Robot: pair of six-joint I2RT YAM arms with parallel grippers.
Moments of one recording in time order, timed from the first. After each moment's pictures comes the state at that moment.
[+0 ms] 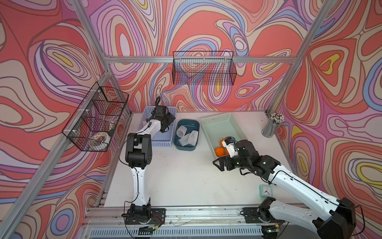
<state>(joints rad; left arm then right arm) -0.10 2.19 1.72 -0.35 0.05 -0.98 0.63 1.06 0.85 -0.56 -0.22 0.35</state>
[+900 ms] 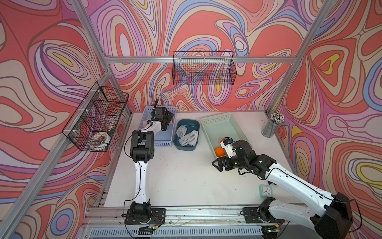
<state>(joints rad) -0.06 2.38 1.84 -0.14 0.10 -1.14 0.63 1.11 0.83 -0.55 -0.23 0.36</state>
